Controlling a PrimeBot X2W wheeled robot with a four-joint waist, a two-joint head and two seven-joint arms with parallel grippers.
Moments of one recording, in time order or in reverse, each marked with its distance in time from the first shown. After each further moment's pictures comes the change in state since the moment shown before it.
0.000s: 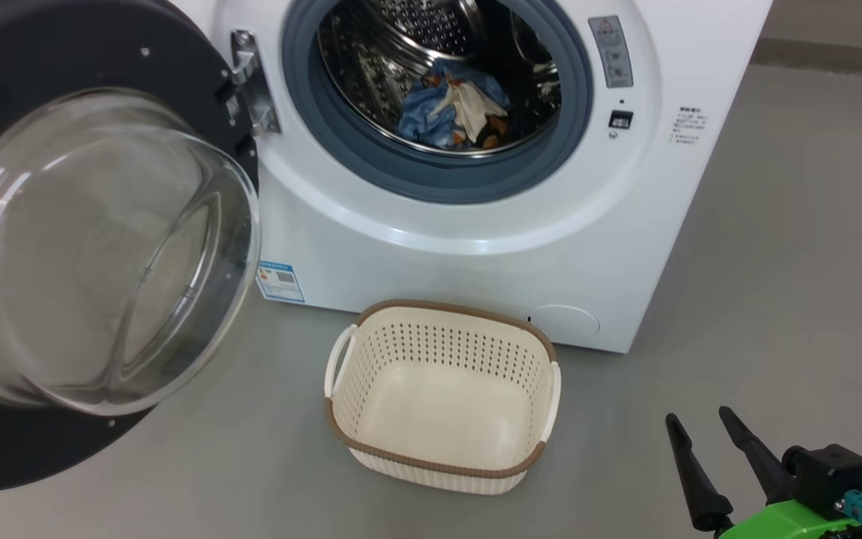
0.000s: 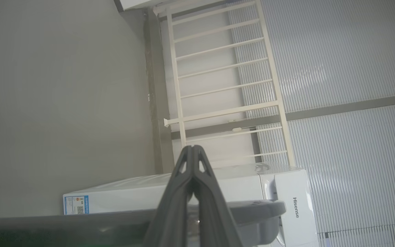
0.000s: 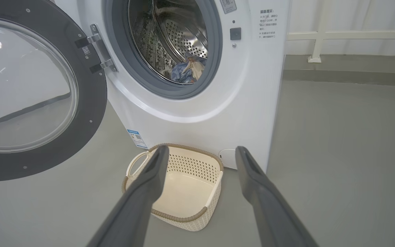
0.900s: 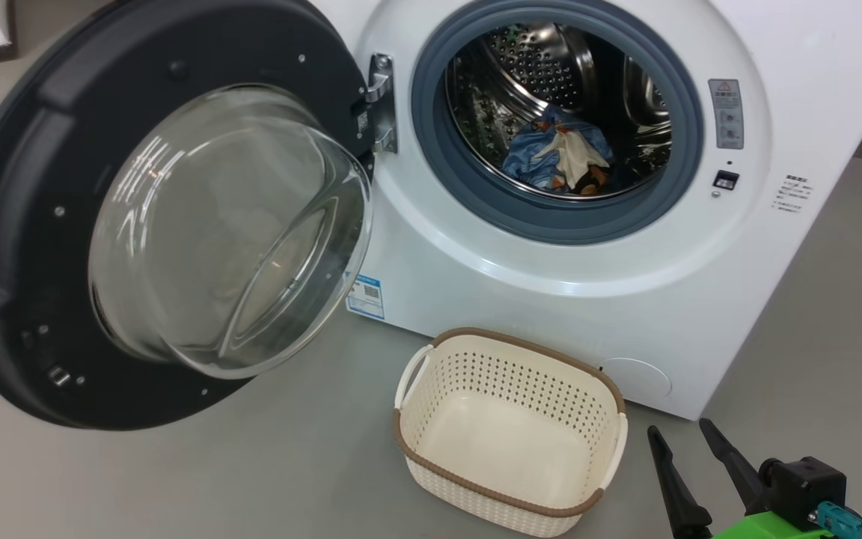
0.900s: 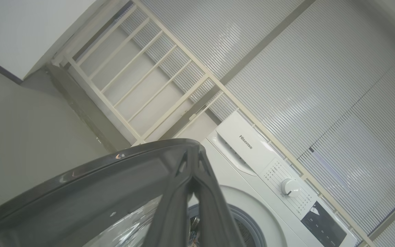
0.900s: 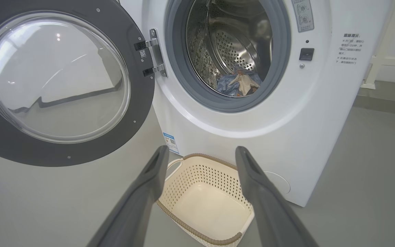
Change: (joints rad) left arm 0.186 -0.175 -0.319 -0.595 0.281 -0.139 -0.128; right arm -0.022 0.014 0.034 0.080 -0.015 0.000 -0.063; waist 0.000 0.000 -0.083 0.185
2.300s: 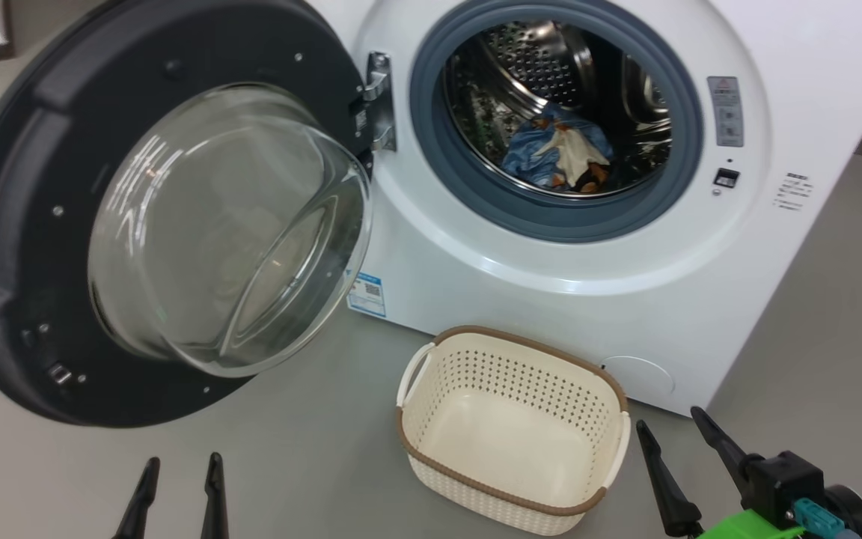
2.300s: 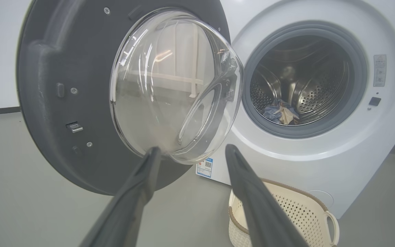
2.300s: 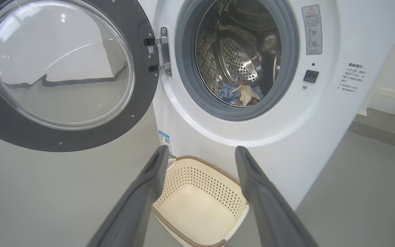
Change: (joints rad) left arm 0.655 -0.102 -0.375 -0.162 0.820 0.237 -0.391; right arm 0.018 -0.002 0.009 -0.043 -0.134 0.000 0.006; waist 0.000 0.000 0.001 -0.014
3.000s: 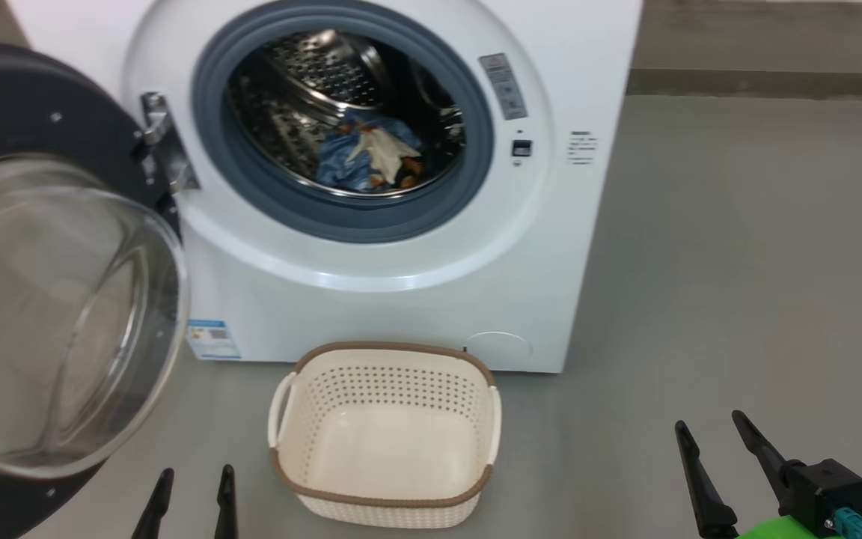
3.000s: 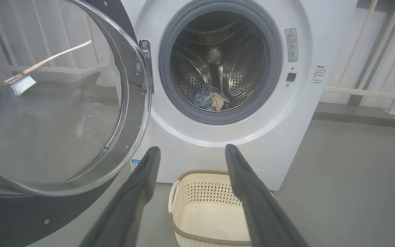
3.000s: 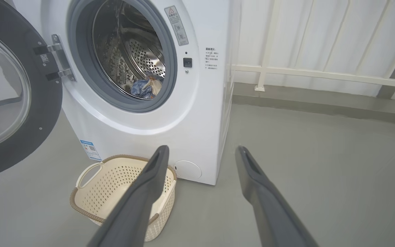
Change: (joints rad) left arm -0.001 -0.015 -0.006 0.046 0.007 -0.019 -0.007; right arm 0.025 0.004 -0.076 -0.030 -0.009 0.000 0.004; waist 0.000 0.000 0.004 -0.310
